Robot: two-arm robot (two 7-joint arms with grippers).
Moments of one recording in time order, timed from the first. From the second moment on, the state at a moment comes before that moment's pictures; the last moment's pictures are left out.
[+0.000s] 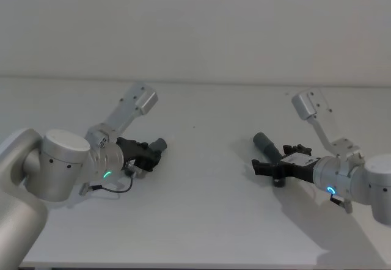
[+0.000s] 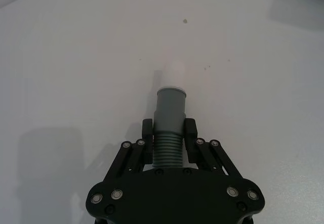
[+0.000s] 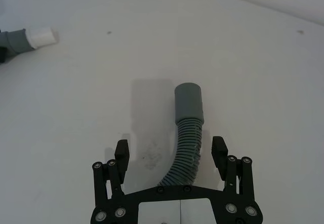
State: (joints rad) left arm -0.56 0.25 0.50 -1.31 -0.17 0.68 -0.29; right arm 0.43 0.34 -0.36 -1.39 0.19 0.64 0.36
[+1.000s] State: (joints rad) left arm -0.56 0.25 0.50 -1.31 -0.17 0.68 -0.29; right arm 0.46 0.33 -0.35 -1.33 0.18 0.66 0.37
